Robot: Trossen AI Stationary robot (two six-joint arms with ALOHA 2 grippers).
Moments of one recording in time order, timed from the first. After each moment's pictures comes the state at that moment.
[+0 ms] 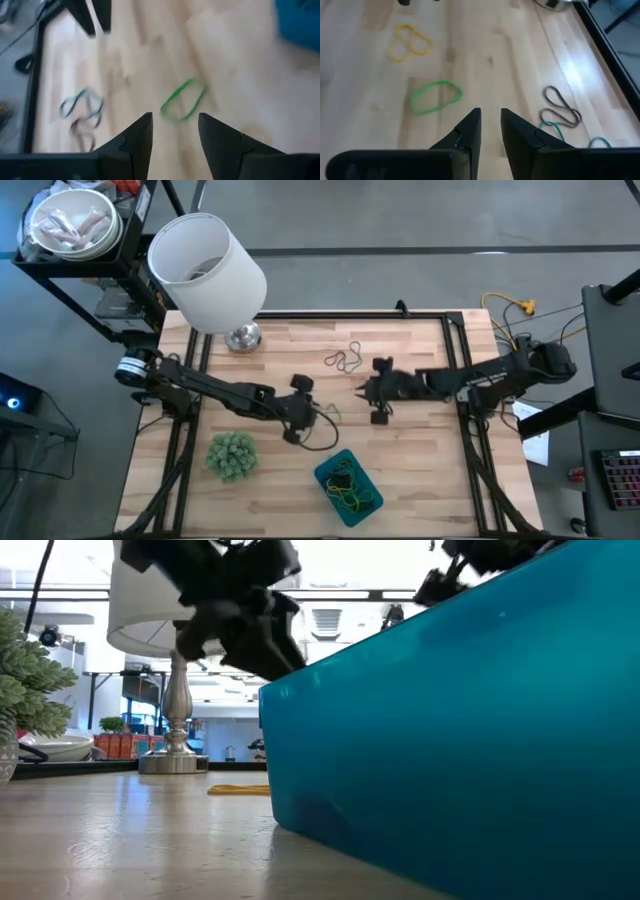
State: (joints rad) left arm -0.17 1.56 0.97 -0.16 -0.32 0.35; right arm 0.03 1.34 0.65 0.02 0.22 -0.09
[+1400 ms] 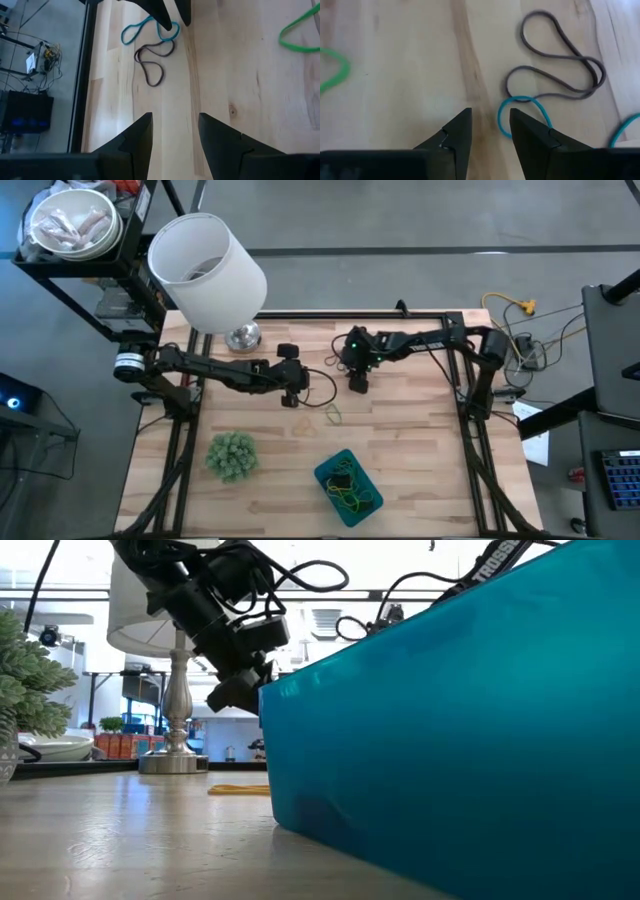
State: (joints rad) left arm 0.09 1.52 0.85 -0.09 -0.42 0.43; right arm -0.40 1.85 1.04 -0.26 -0.16 -0.18
